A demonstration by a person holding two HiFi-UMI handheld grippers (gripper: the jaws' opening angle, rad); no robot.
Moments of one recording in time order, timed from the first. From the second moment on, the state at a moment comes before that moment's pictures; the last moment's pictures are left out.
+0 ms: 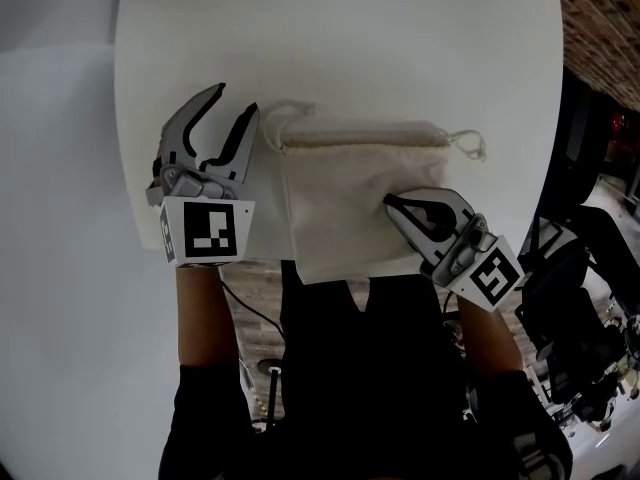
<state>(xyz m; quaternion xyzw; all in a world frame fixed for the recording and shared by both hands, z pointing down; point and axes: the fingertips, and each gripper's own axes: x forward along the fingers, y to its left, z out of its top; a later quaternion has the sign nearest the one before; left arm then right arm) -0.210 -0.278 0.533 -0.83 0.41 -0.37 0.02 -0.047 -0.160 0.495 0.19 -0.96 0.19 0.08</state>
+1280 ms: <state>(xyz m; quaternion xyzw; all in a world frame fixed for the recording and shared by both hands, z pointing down) -0.169 -0.231 0.565 -0.80 0.22 -0.42 0.37 -0.045 -0.159 0.497 0.19 -0.96 0.20 0.09</state>
